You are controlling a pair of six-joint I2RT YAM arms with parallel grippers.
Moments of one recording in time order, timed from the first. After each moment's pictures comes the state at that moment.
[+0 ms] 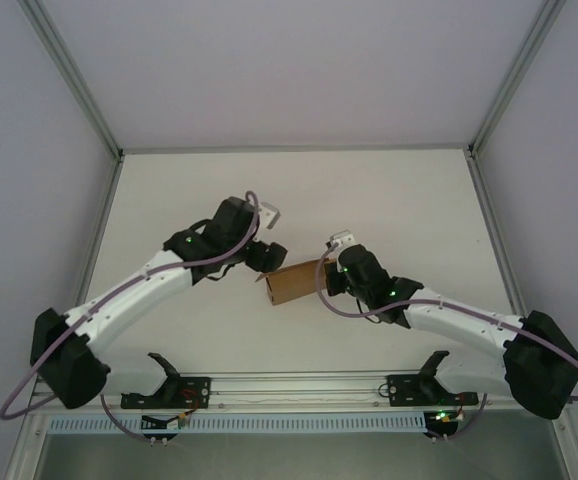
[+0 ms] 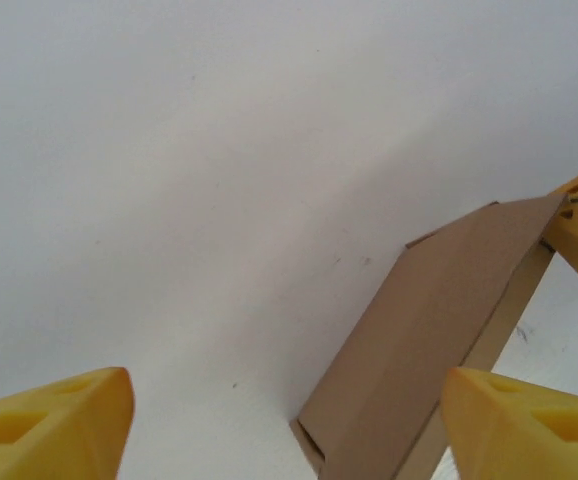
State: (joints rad) left arm -0.69 1.28 1.09 -0.61 -0.02 -0.12; right arm 0.85 1.20 0.62 -0.09 0.25 0.27
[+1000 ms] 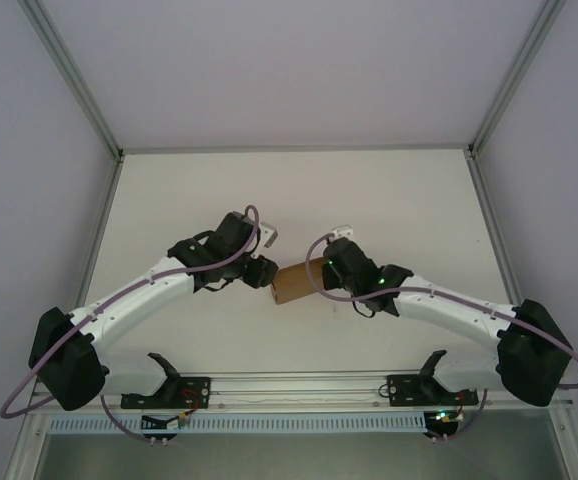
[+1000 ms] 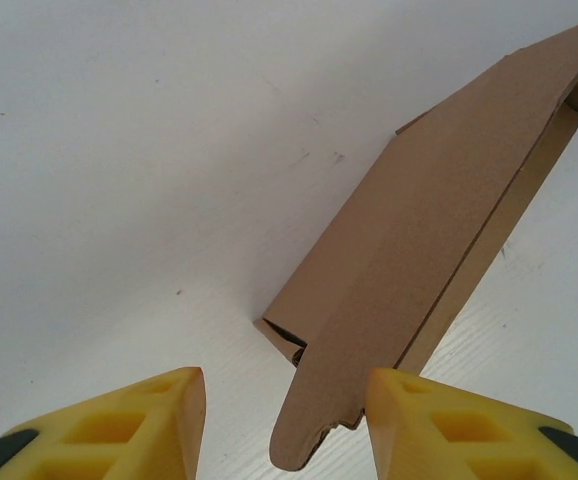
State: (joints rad) left arm -0.70 1.29 1.01 -0.66 0.07 -0.18; right arm 0.88 1.28 0.78 -0.32 0.37 0.42
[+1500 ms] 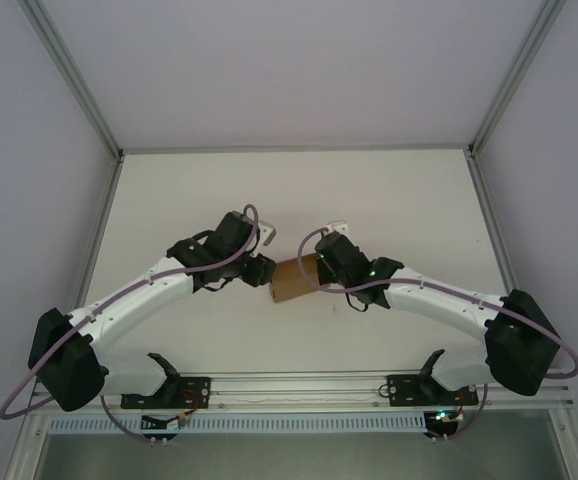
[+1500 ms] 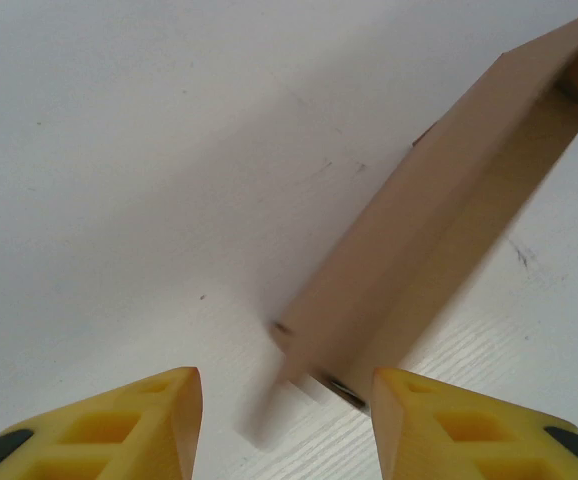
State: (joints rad) left arm -0.70 1.28 1.01 -0.66 0.02 -0.18; right arm 0.88 1.35 0.85 -0.35 0.39 0.43
